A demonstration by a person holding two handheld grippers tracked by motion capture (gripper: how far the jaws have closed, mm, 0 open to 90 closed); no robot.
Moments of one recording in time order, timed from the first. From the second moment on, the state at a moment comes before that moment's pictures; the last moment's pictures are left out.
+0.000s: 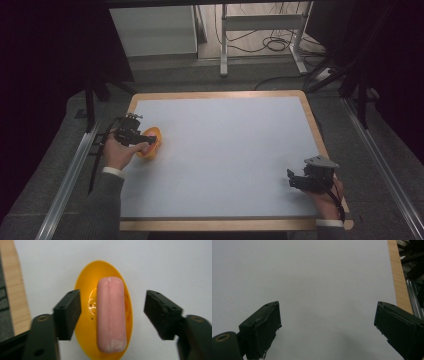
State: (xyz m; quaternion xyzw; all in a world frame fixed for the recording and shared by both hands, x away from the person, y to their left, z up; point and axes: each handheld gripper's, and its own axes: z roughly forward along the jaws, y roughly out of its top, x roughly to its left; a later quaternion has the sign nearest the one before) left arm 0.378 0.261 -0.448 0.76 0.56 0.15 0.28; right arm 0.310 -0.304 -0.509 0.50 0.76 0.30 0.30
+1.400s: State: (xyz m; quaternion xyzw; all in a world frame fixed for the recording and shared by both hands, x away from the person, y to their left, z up) left arm 0.275 0.267 -0.519 0.76 0.52 0.12 0.37; right arm 0.306 -0.288 -0.507 0.46 0.77 0.32 0.31
